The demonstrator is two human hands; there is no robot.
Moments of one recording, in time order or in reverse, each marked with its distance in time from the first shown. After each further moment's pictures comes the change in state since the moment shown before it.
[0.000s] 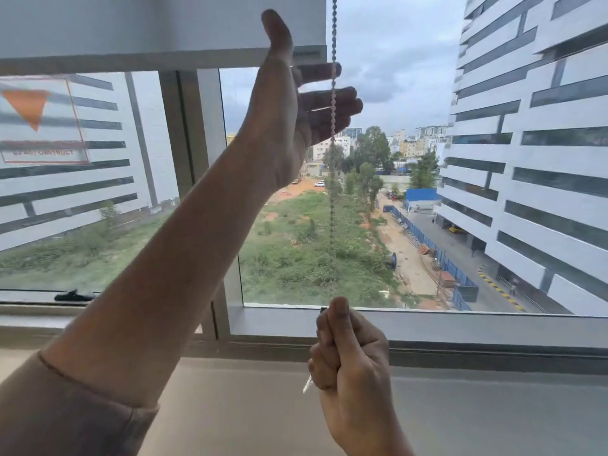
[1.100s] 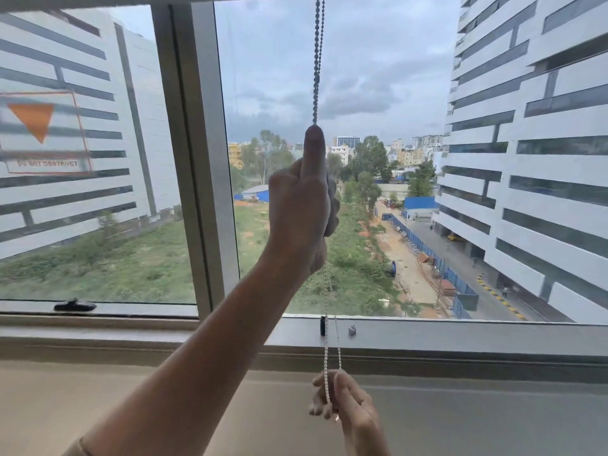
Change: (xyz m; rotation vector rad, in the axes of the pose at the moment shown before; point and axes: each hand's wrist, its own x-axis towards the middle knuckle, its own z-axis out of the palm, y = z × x) left_hand -0.042 -0.071 0.004 -0.038 0.103 0.118; right_hand -0.011 0.086 -0.127 -0.438 0.045 0.186
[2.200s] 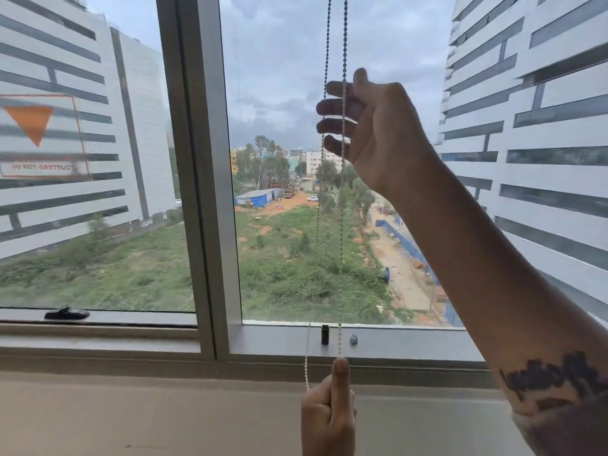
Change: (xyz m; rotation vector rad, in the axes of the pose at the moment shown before) left_hand -0.170 -0.192 -0.066 0.202 0.158 -0.269; right_hand 0.130 -0.371 0.106 0.023 -0.065 -0.320
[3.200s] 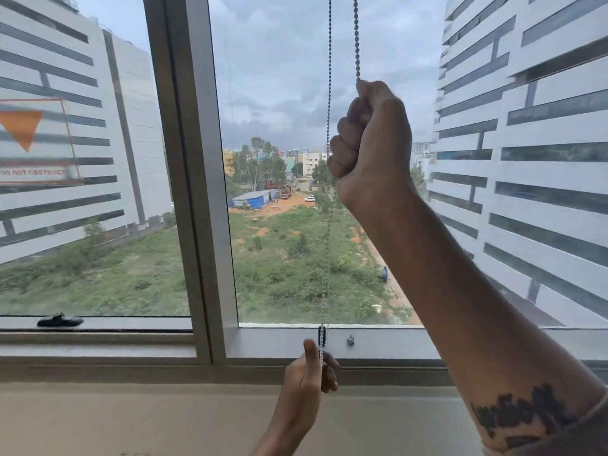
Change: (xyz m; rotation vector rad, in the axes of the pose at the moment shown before) left_hand 0.065 -0.020 -0.034 0.152 -0.250 -0.092; right_hand -0.015 0.017 0.009 0.318 0.164 -0.074
